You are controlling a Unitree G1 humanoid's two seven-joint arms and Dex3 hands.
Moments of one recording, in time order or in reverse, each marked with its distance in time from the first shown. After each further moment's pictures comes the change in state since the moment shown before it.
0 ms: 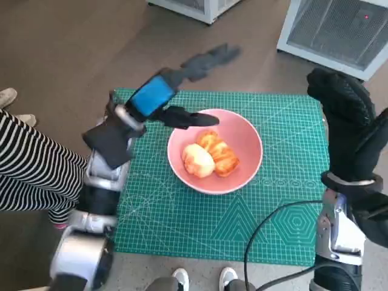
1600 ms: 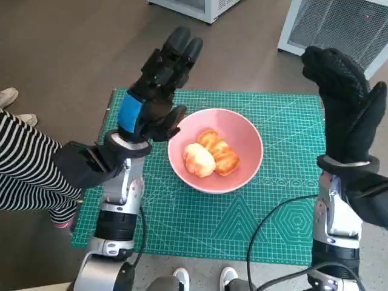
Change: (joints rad) left arm 0.100 -0.099 0.081 -0.030 -0.140 -0.045 -0.036; right arm -0.072 0.003 0.011 0.067 -0.068 -0.017 -0.027
